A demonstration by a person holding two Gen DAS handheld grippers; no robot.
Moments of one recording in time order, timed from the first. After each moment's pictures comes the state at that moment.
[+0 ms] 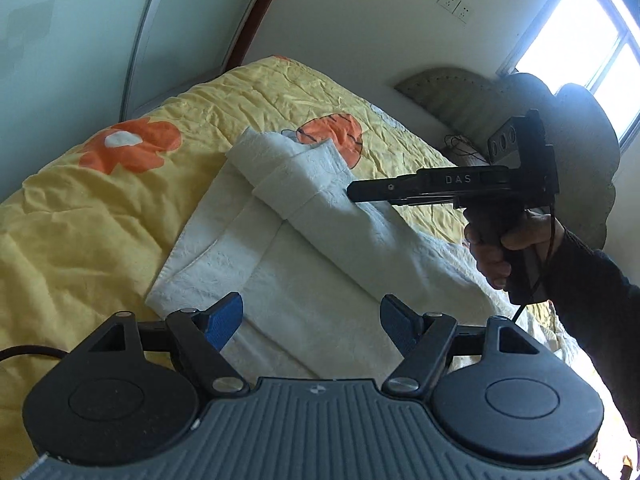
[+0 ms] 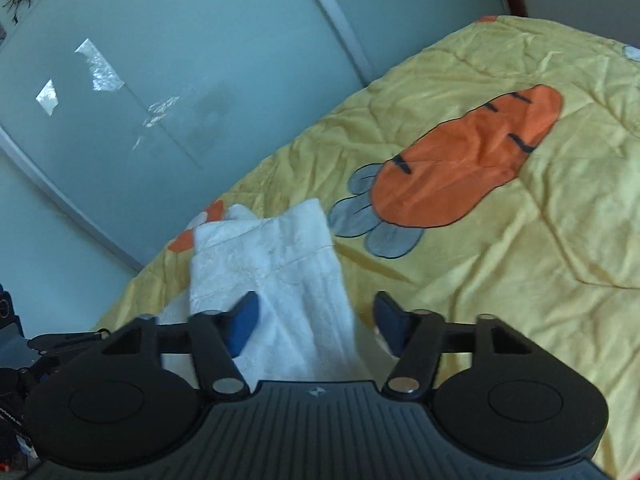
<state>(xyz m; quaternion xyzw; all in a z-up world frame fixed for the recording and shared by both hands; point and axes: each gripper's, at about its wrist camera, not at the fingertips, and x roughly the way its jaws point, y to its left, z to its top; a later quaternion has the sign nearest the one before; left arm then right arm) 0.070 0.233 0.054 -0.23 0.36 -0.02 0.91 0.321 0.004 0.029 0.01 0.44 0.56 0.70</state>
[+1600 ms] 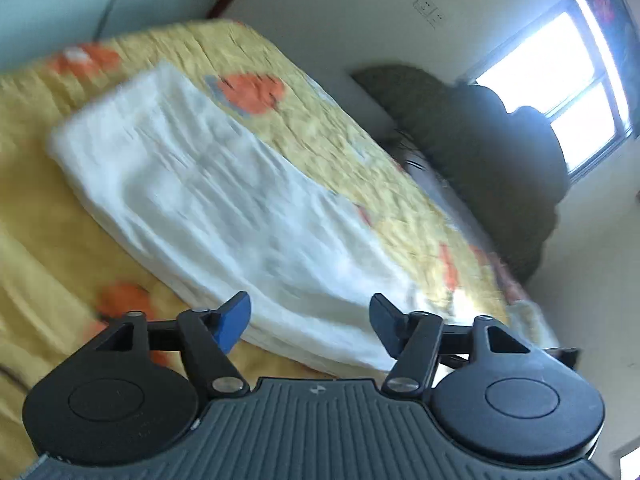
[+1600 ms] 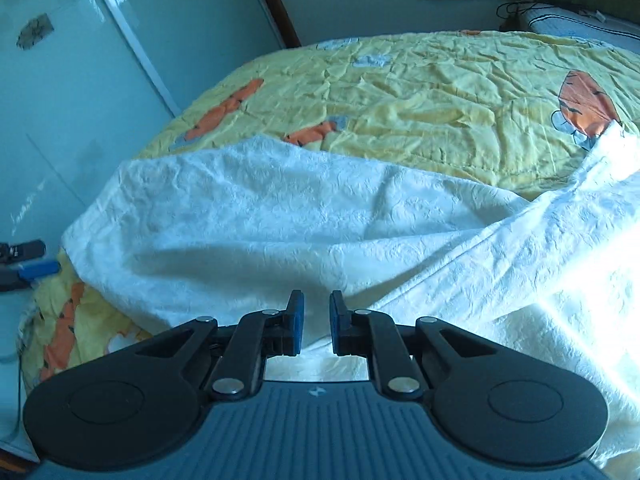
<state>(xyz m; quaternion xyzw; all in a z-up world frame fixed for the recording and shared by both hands) 0.010 0.123 0.074 -0.38 0.36 -0.10 0.85 0.113 -0.300 0.022 0.12 0.41 0.28 0.86</state>
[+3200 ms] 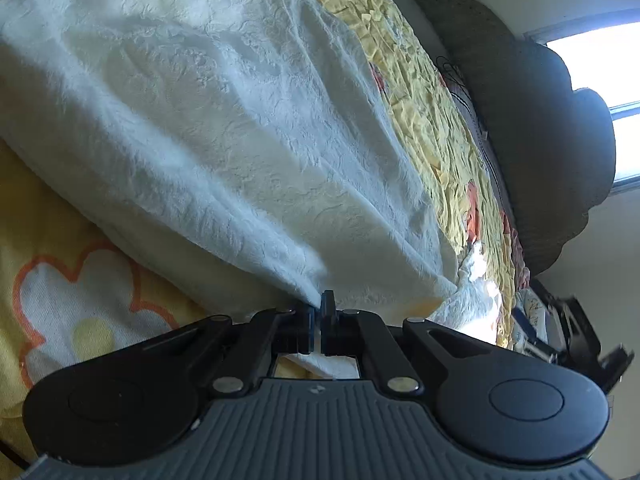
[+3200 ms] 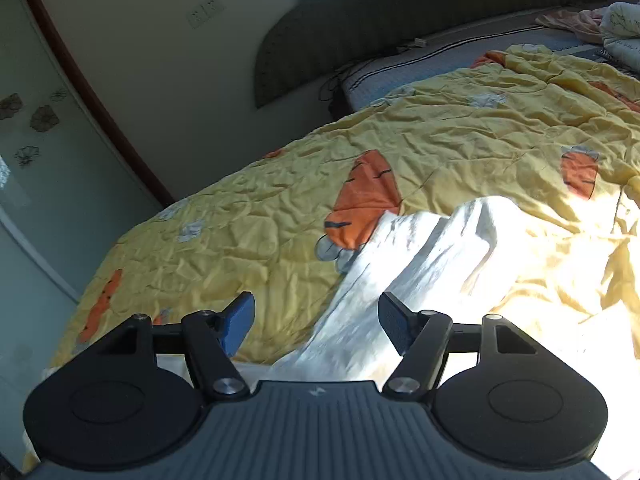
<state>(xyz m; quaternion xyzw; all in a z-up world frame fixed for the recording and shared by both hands) 0.079 -0.009 -0.013 -0.42 0.47 -0.05 0.78 0.191 -0.476 0.052 0.25 0.34 0.06 0.90</state>
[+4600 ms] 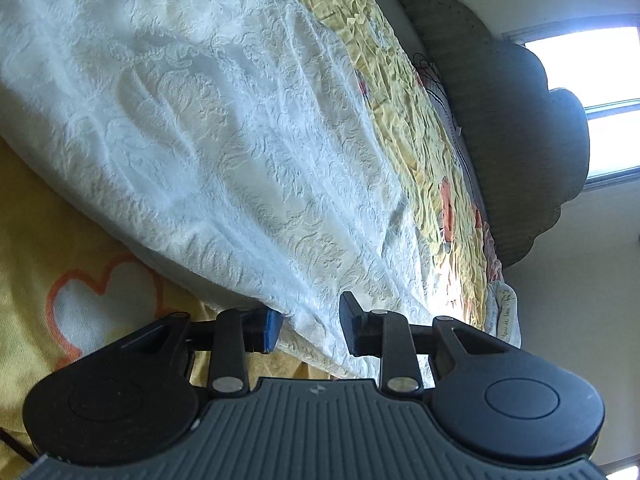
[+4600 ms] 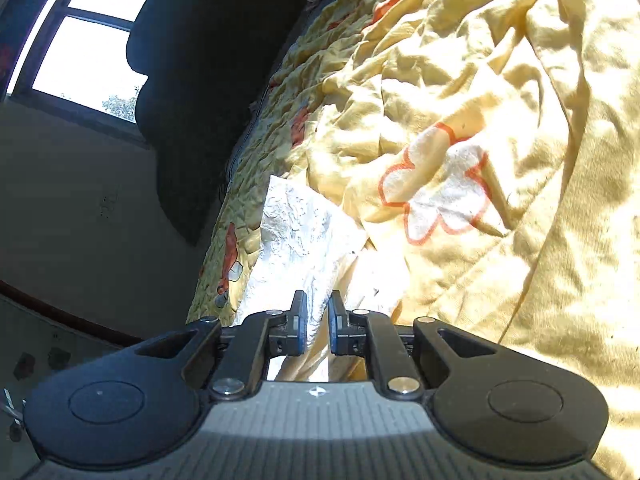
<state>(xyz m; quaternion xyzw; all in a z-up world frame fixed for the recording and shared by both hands) 0.082 0.012 -0.010 -0.44 0.46 -0.09 0.76 -0.027 -0.591 -0.063 0.59 0.22 -0.06 0.77</state>
